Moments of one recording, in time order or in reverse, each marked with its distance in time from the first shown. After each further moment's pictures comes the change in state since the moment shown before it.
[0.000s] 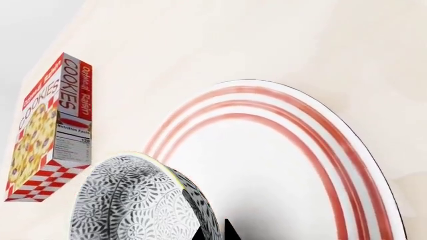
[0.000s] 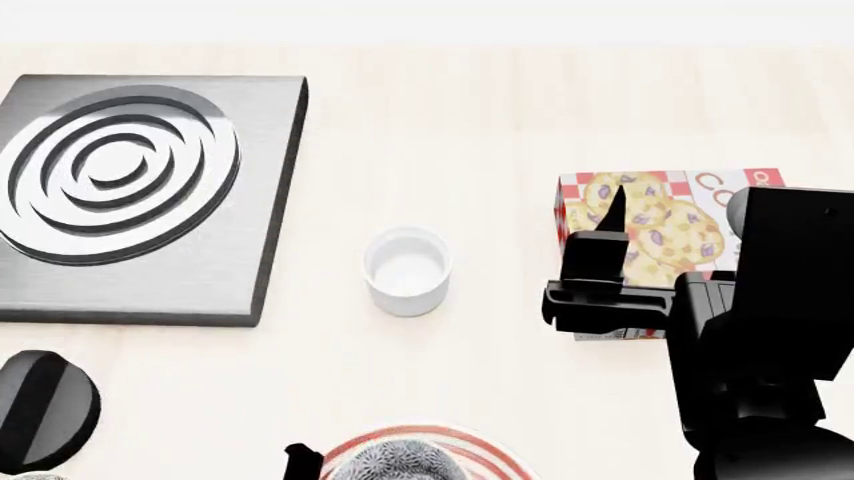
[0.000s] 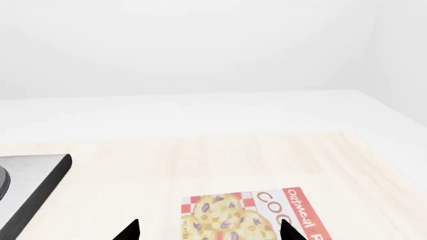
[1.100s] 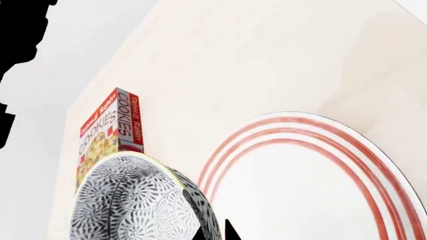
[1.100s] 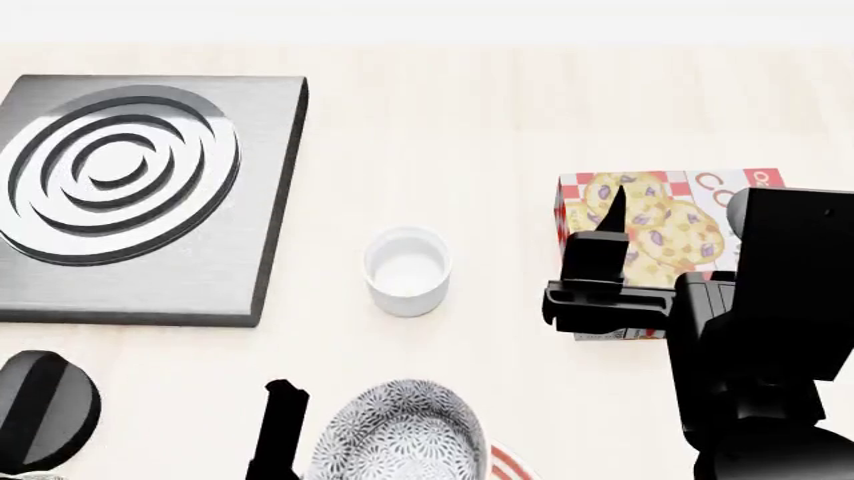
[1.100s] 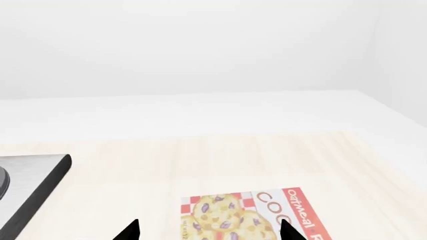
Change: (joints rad) left arm -0.118 -0.040 -0.106 0.143 -0.093 -0.042 0.082; right arm -0.002 -0.010 0.005 -0.003 -0.024 0.005 -0.020
